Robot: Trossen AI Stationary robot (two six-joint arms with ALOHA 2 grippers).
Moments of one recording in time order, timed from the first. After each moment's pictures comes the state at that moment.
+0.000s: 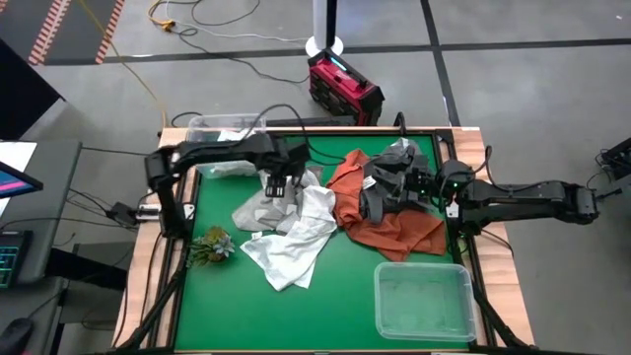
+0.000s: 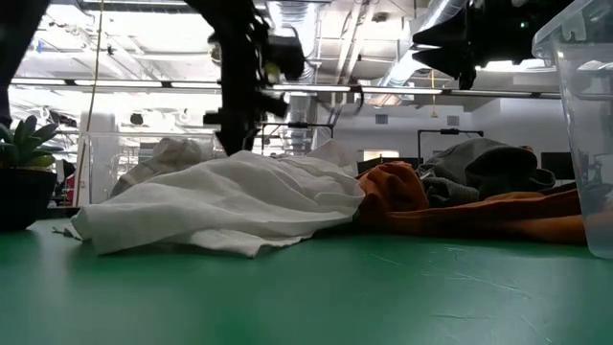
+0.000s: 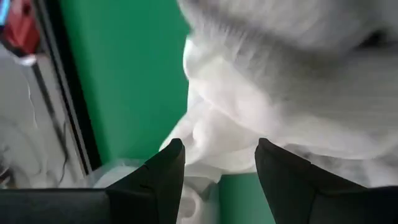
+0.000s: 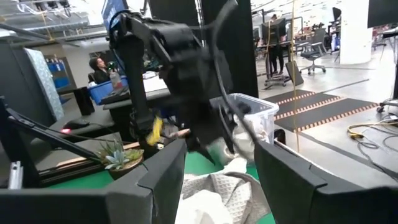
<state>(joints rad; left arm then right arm) 0.34 1.83 1.48 -1.02 -0.32 0.45 -0.22 0.76 0.35 0.51 0.07 0.16</state>
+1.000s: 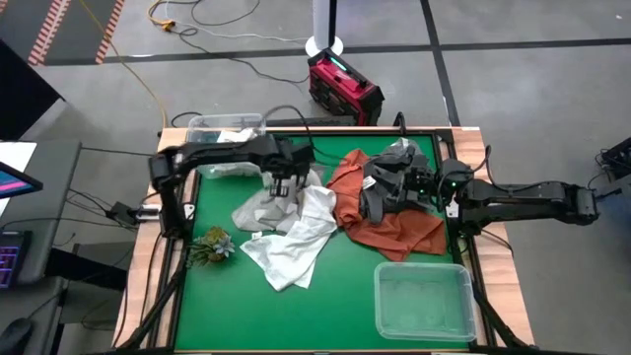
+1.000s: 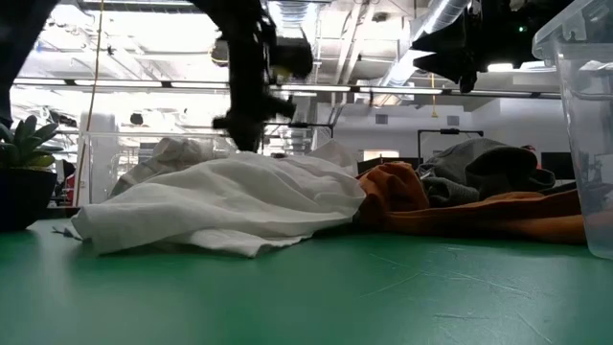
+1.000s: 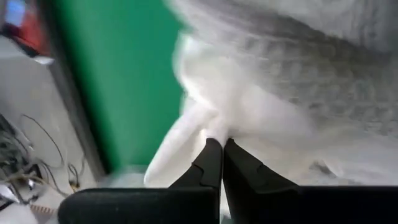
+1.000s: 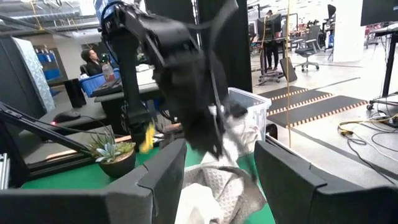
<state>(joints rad) 0.32 1.83 1.53 -0.99 -0.37 0.46 -0.23 0.76 0.35 0.48 0.07 0.14</state>
